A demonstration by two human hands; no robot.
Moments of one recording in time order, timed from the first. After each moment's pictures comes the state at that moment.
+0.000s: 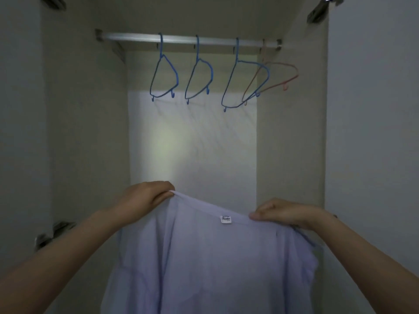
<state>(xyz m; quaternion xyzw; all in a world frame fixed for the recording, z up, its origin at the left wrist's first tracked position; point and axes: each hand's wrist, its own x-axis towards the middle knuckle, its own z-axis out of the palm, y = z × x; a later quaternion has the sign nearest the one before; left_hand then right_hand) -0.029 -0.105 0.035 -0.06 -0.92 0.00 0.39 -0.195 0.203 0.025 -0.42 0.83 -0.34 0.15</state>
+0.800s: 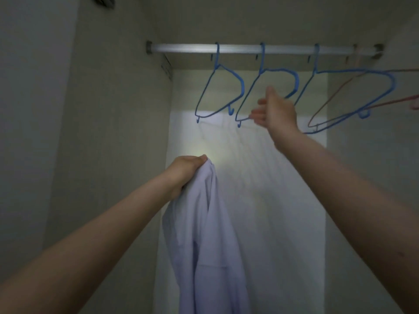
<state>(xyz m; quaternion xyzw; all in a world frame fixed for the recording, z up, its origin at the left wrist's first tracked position) -0.152 -0.212 0.158 0.12 -0.74 -0.54 0.39 -0.243 -0.054 0.261 -0.37 0.57 -0.71 -0.19</state>
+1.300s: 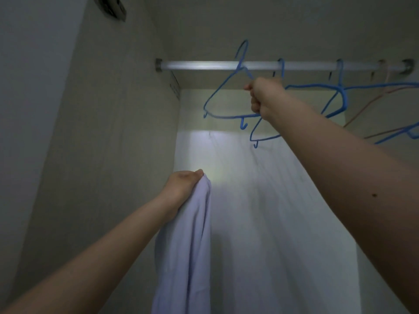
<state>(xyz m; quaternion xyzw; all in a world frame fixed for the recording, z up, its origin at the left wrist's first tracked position) -0.172 -0.287 0.178 0.09 -0.72 -0.50 0.48 -0.235 -0.128 0.357 -0.41 0.54 -0.73 -0.09</state>
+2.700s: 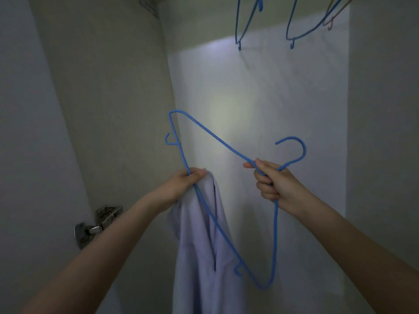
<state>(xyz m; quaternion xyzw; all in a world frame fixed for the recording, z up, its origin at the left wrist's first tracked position) -0.109 -0.174 0.007 0.19 -0.83 -0.45 0.28 -0.275 -0.005 -0.019 -0.43 0.45 -0.72 0.29</state>
